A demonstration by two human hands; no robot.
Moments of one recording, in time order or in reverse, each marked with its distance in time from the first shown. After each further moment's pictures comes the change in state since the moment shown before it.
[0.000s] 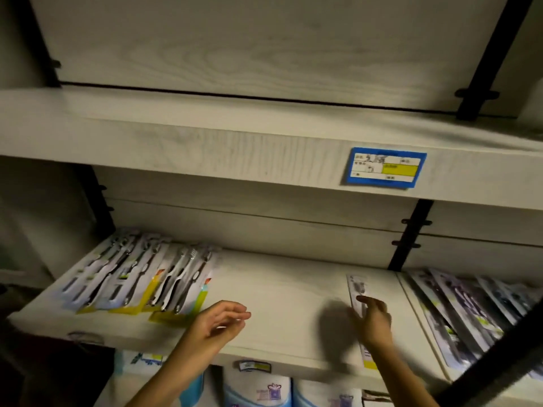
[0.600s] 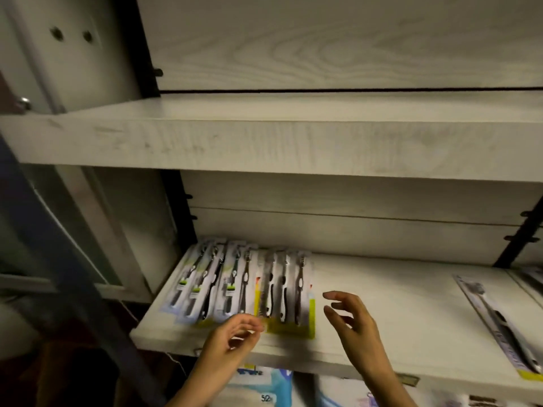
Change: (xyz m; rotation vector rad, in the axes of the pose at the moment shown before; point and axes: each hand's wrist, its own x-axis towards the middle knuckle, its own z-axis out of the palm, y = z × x) left_hand -0.004 -0.075 -0.214 0.040 0.046 0.016; right_hand -0.148 -0.220 0.153 0.573 -0.120 -0.323
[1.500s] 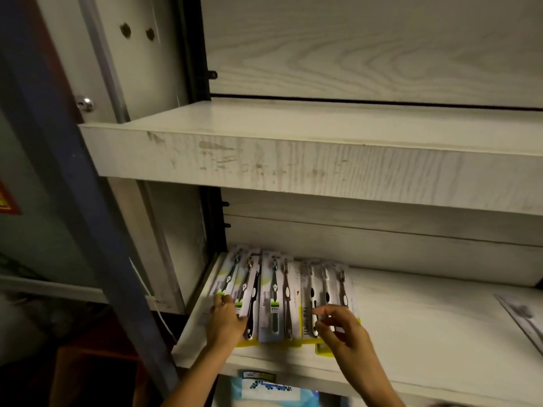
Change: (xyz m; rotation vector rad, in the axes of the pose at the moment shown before) left_hand 0.099 -0.061 -0.097 0.863 0.206 -0.251; right_hand 0.005 -0.046 0.107 -0.023 -0.156 0.034
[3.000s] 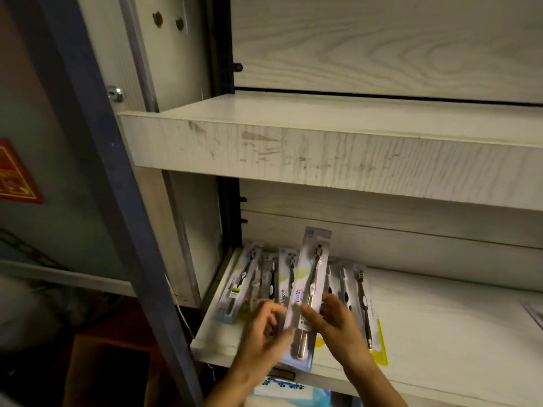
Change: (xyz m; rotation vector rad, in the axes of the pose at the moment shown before) left_hand -0.071 0.018 -0.034 -0.899 -0.154 0.322; right_hand 0.025 -0.013 0.049 0.269 -0.077 0.180
